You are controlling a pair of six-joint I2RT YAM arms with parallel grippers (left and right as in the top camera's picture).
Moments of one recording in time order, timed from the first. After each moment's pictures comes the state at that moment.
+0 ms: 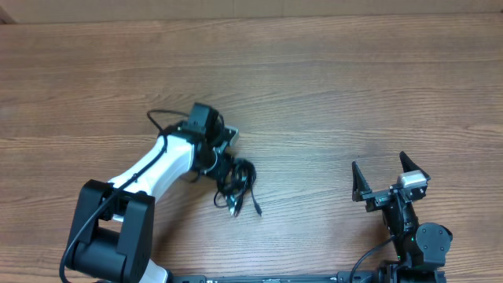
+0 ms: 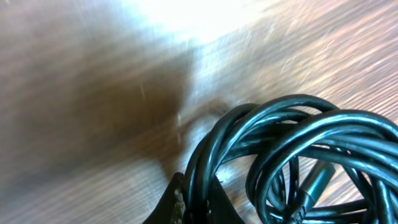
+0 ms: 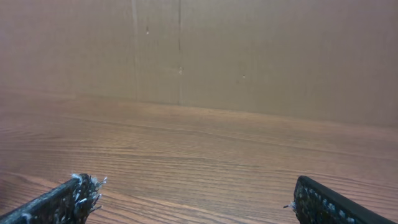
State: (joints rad) left arm -0.31 1.72 0.99 -0.67 0.26 0.10; right arm -0.08 0.01 0.02 -0.01 -0.28 -0.04
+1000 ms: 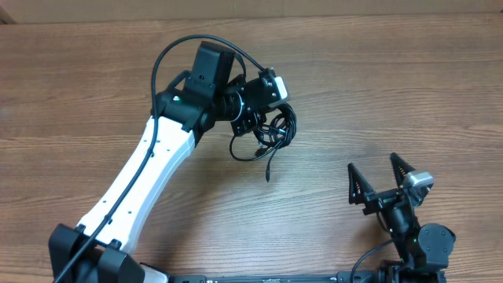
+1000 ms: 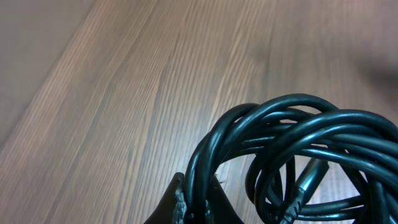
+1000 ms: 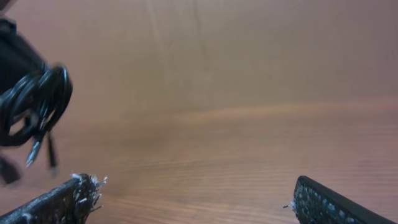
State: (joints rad) left arm -0.42 1.60 1.44 -0.69 0.54 0.71; right arm -0.08 0.01 0.07 -0.06 -0.39 0.22
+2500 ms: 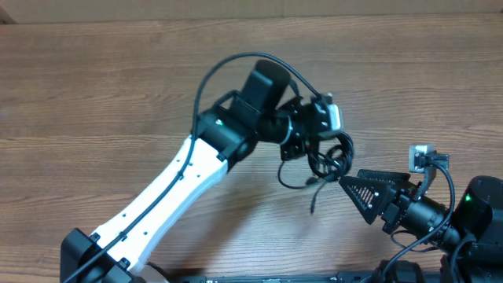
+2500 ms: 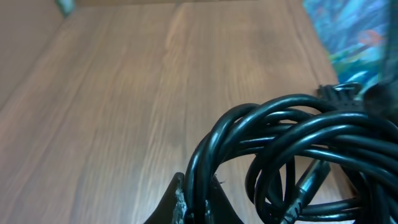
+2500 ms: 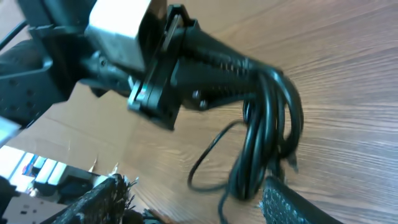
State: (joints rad) left arm -0.70 1.59 1.44 -0.54 0.67 0.55; right arm -0.08 0.58 0.96 -0.92 -0.88 0.38
